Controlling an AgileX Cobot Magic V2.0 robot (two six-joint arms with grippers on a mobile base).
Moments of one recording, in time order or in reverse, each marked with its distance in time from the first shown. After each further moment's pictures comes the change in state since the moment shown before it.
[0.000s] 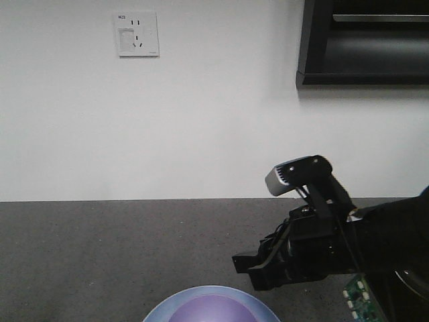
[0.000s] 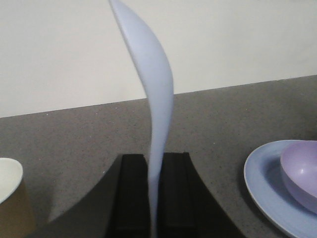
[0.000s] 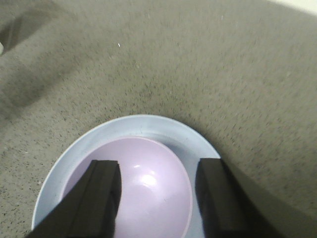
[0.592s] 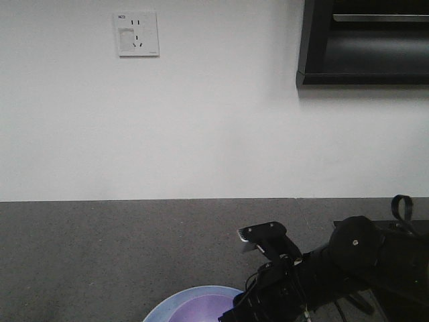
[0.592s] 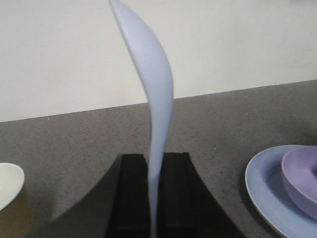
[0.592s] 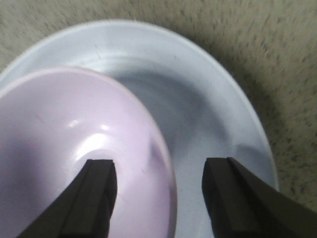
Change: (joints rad) left arm 0.000 0.000 0.000 0.000 -0.025 0.000; right arm 0.000 0.340 0.000 0.050 0.006 -0.002
